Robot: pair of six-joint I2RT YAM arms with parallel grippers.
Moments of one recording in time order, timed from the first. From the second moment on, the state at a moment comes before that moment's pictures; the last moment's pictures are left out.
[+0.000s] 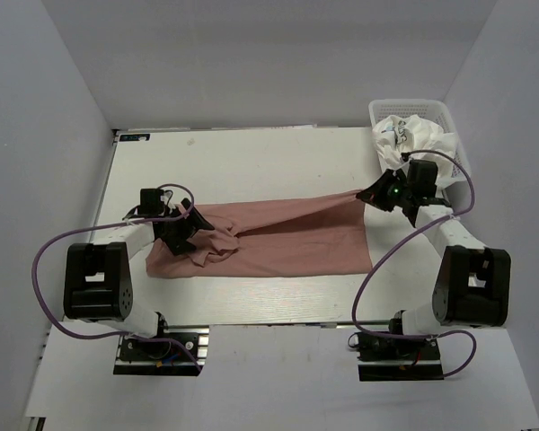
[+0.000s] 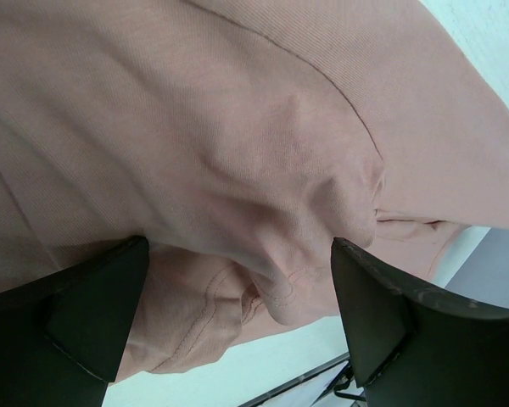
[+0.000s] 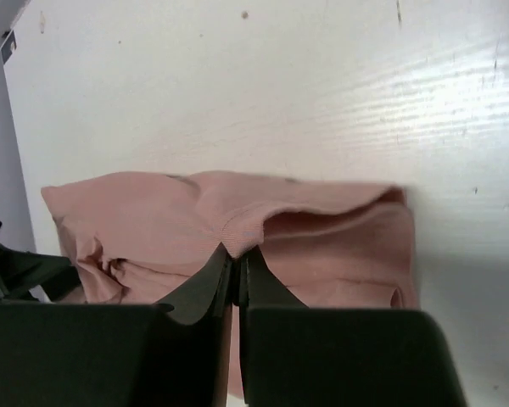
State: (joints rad) left arm 0.01 1.50 0.72 -0.27 0.40 -0.67; right arm -0.03 1.47 0.88 -0.12 -0.48 0.57
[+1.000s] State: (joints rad) left arm 0.02 1.53 0.77 -0.31 0.34 -0.67; right arm 0.09 1.37 0.83 -0.18 -0.32 0.37
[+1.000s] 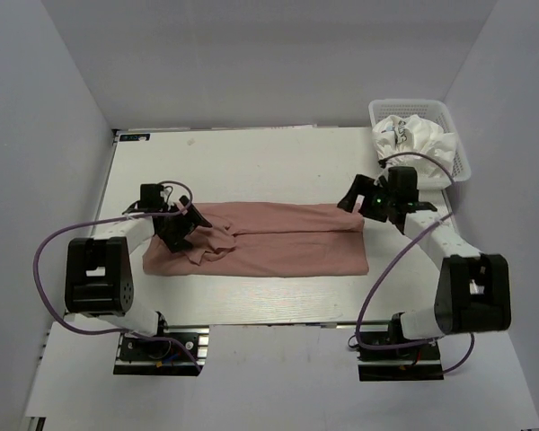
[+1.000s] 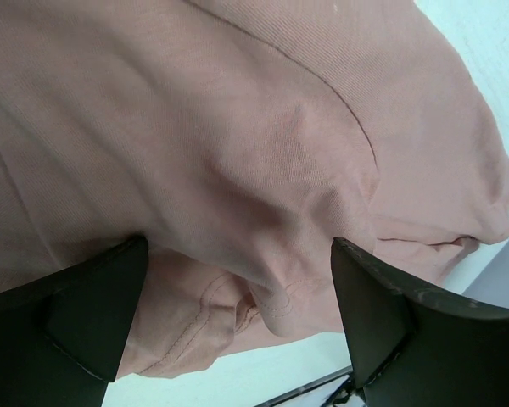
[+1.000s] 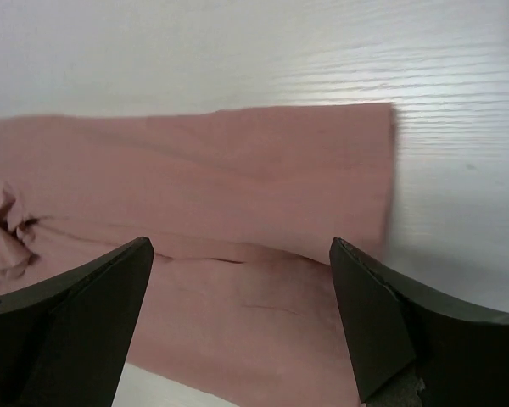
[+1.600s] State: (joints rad) left arm -0.02 2.38 1.87 -0.24 0.44 -0.73; right arm 0.55 1.49 0.69 -0.11 -0.24 0.43
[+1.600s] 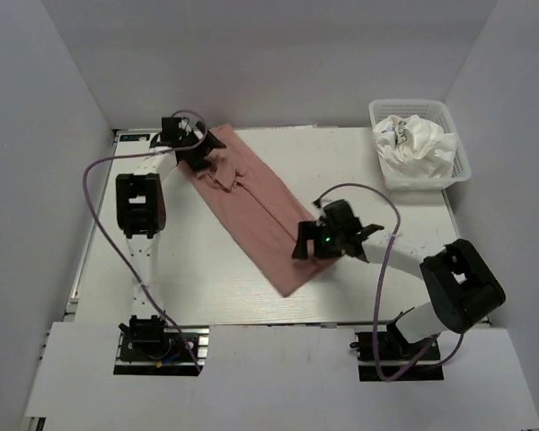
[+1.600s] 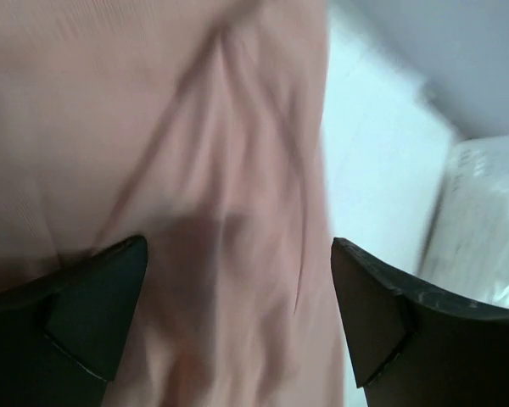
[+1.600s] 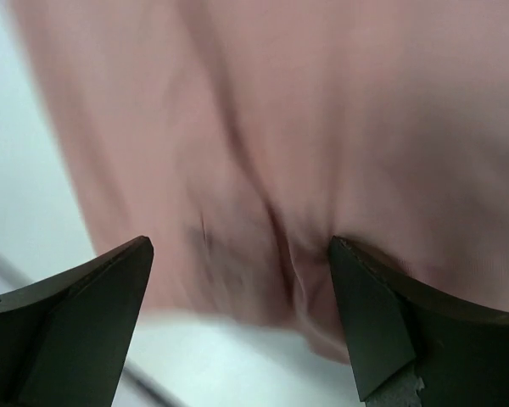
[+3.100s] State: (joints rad) left arm -0.39 1.06 0.77 -0.23 0.36 -0.69; right arm 1.22 0.96 0.57 -0.46 0.19 0.76
